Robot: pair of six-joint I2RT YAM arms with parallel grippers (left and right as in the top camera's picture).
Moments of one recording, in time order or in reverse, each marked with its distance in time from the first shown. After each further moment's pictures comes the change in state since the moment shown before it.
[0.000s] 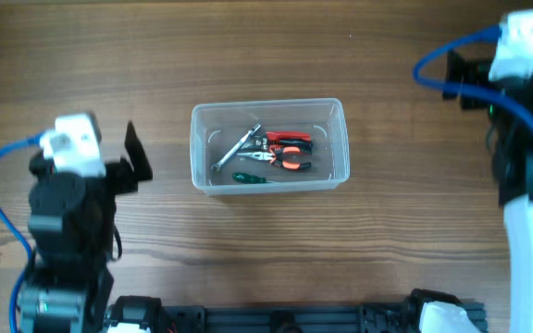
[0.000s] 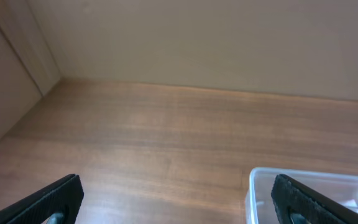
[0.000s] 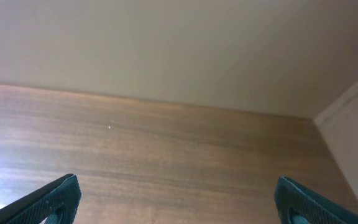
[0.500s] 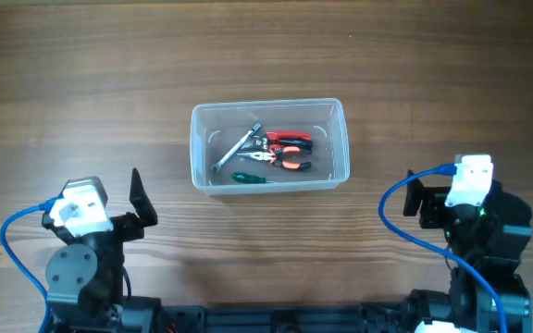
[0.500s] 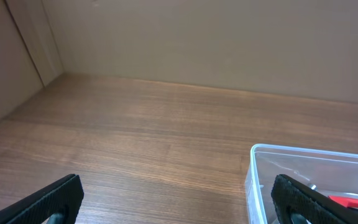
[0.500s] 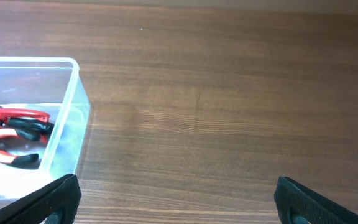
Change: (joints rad) left arm -0.003 -0.364 -0.273 -0.008 0.000 -0.022; right arm 0.041 -0.616 -0.548 -0.223 0.000 0.090
